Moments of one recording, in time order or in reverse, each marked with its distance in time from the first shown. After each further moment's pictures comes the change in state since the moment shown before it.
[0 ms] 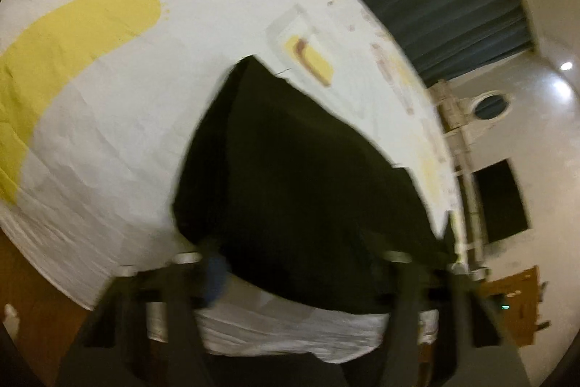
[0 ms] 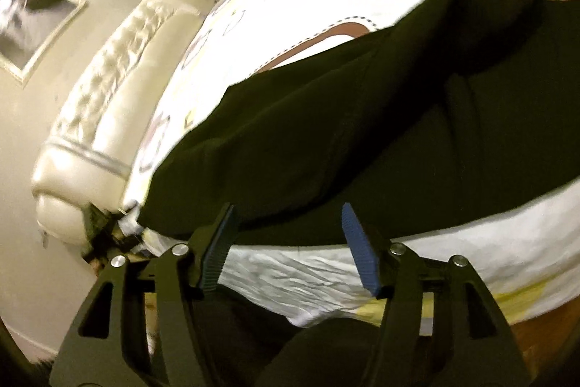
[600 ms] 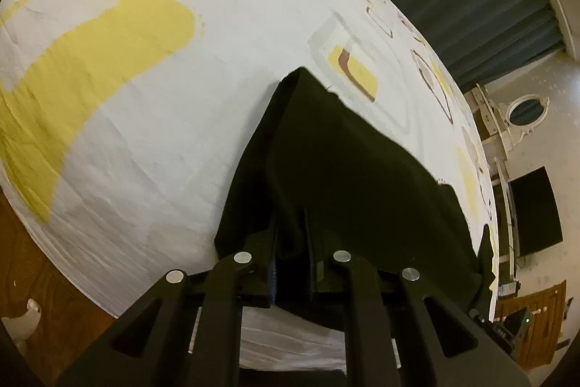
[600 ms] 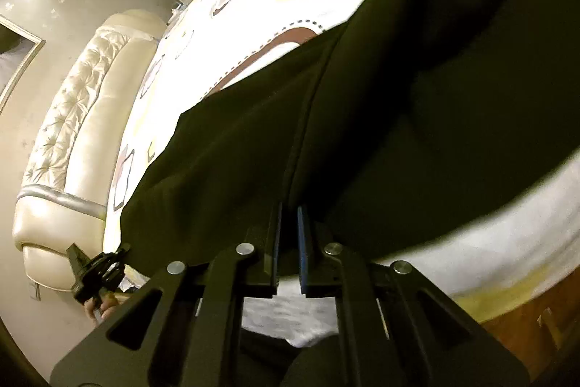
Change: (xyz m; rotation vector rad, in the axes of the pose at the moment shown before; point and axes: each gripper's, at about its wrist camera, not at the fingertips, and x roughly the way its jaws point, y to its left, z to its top) left arm 0.003 0.016 0.010 -0.008 -0.032 0.129; right arm 0.016 -0.015 -0.006 0.113 -0.018 -0.128
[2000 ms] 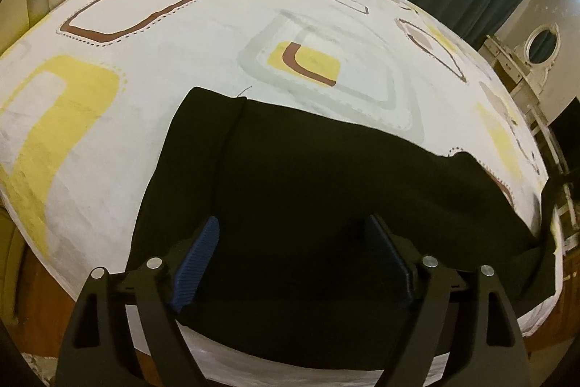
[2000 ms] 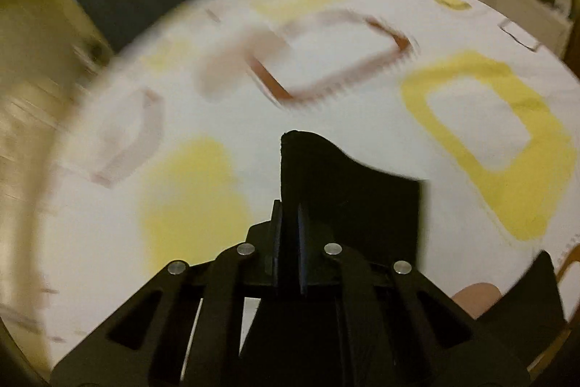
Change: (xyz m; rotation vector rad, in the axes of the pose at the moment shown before) left arm 0.027 -0.092 -0.015 0.262 -0.059 0.227; right arm -0.096 -0.032 0.311 0.009 -0.404 -0.242
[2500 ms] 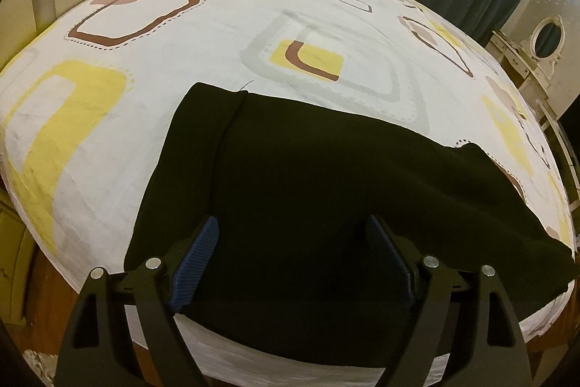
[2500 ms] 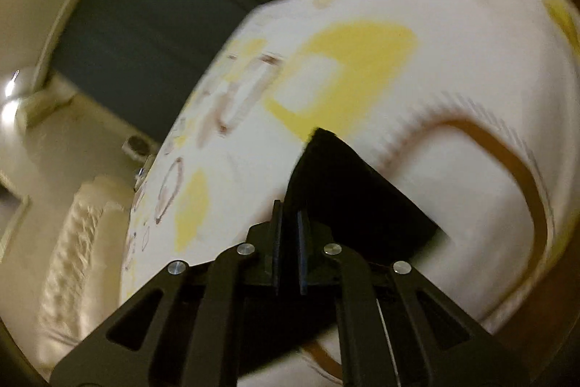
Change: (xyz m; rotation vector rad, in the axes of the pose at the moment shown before) left arm 0.000 -0.007 -0.010 0.016 -0.020 0.050; right arm -0.125 -0.262 -0.146 0.422 -0.068 0.114
